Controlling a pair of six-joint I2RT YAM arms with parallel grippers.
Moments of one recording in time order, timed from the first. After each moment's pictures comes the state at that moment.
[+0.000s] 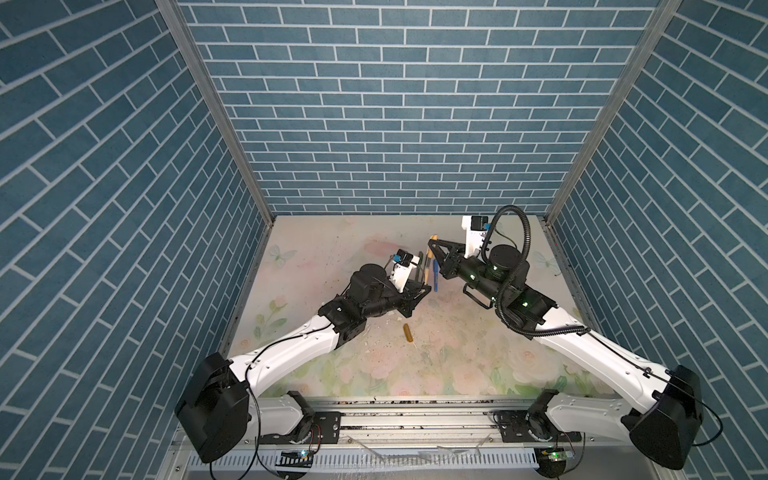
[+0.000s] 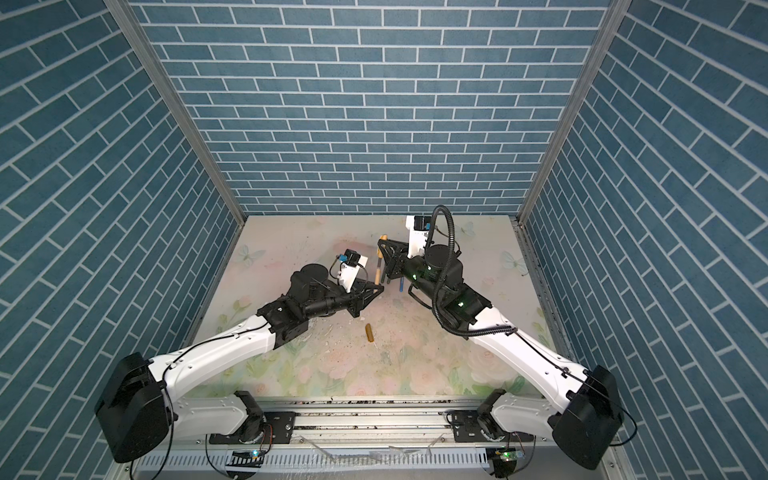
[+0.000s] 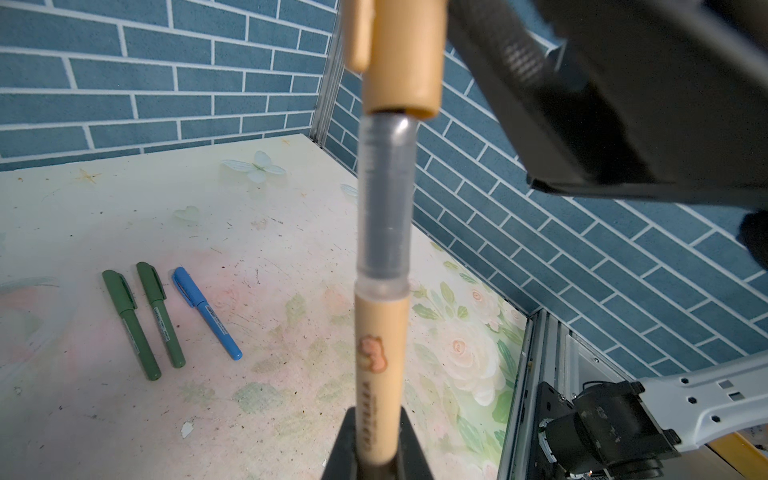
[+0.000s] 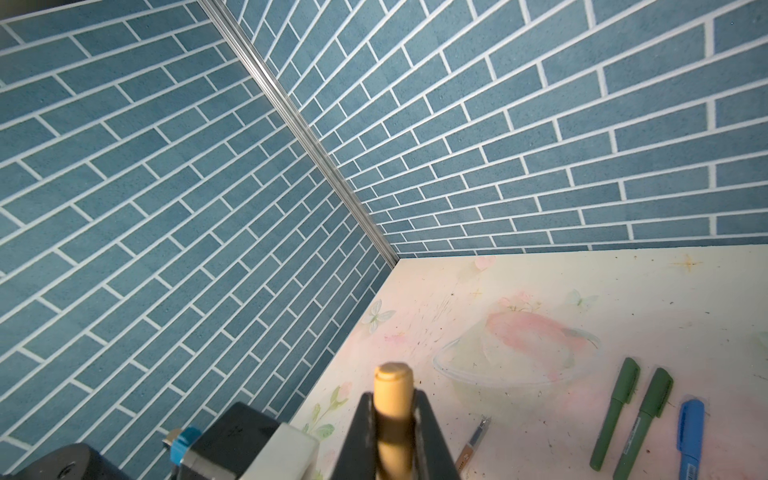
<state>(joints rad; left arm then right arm) -0.75 1.27 0.84 0.14 0.34 -0.32 0.78 1.20 1.00 0.17 -0.06 0.57</state>
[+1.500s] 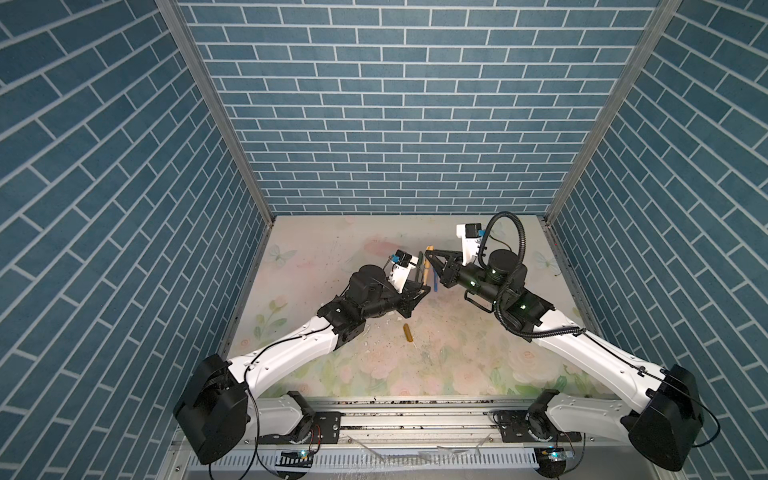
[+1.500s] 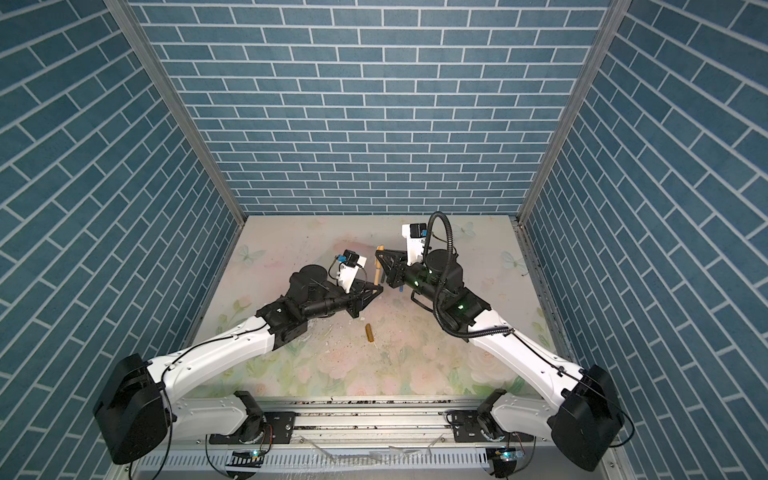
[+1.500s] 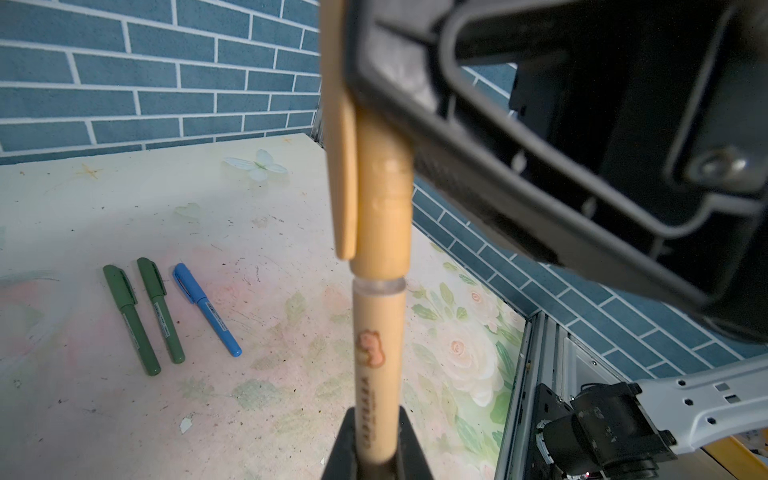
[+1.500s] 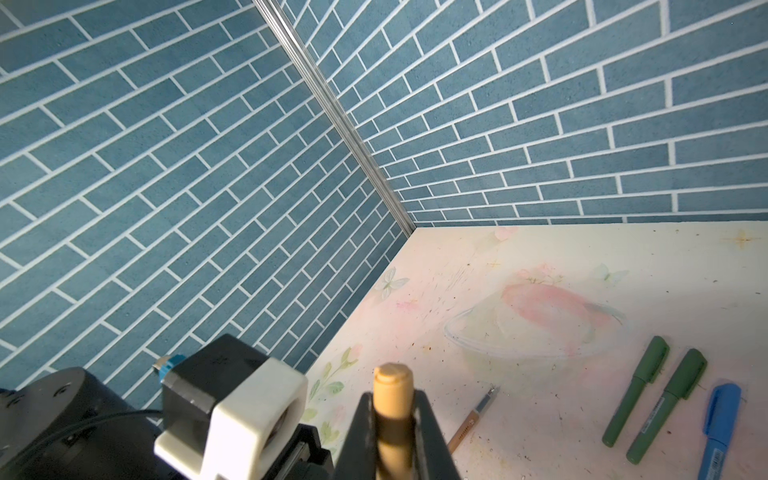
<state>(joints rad) -0.75 1.26 0.83 0.14 0.34 -0.34 0.75 1.19 0.91 0.23 -0.21 0.56</state>
